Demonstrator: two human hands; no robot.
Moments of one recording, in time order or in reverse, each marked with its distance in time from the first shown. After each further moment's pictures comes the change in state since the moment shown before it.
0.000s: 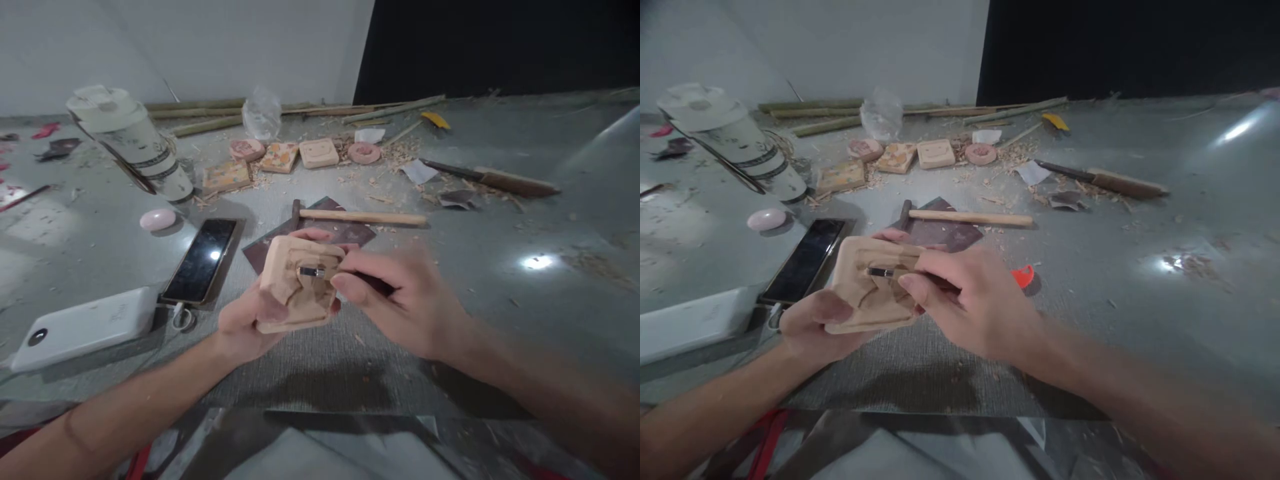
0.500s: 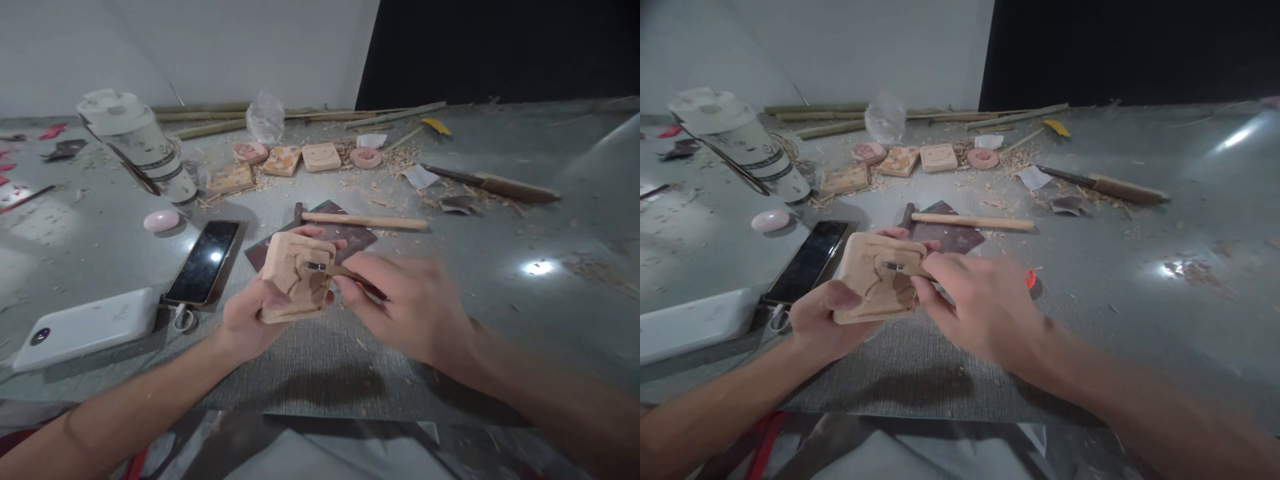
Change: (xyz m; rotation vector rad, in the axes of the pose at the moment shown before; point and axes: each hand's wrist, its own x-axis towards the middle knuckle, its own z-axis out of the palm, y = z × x) left_hand 0.004 -0.002 -0.008 0.019 0.013 0.079; right_hand -0.009 0.007 0.008 -0.547 0.118 -0.136
